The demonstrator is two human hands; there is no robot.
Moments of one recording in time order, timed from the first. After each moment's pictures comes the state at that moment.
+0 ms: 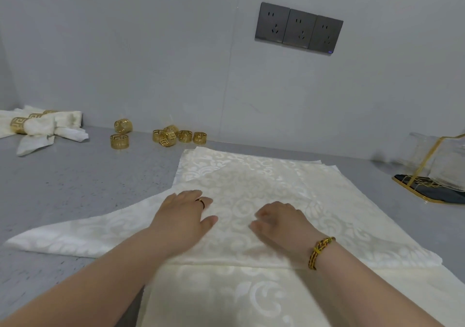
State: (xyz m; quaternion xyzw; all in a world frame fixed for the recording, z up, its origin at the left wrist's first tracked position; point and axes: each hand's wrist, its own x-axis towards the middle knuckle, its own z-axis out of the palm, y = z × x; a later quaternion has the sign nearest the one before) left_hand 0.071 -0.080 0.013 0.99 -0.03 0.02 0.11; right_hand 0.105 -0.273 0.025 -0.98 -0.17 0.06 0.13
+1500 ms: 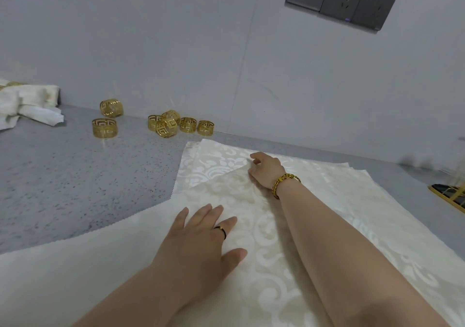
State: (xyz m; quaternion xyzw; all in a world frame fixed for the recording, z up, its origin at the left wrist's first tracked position) left_hand 0.112 -0.074 -0.017 0.99 -0.07 -0.04 0.11; right_hand 0.294 -0.200 0.004 -0.98 -0.10 0.02 0.20
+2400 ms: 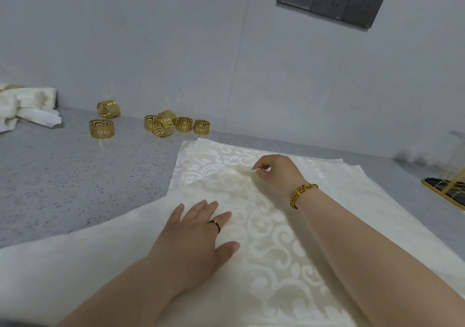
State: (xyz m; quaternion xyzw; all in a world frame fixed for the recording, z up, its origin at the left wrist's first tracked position) left_hand 0.110 -0.075 -0.015 0.99 -0.08 -0.05 0.10; right_hand 0.258 -0.230 0.017 -0.95 -0.18 -0.08 0.24
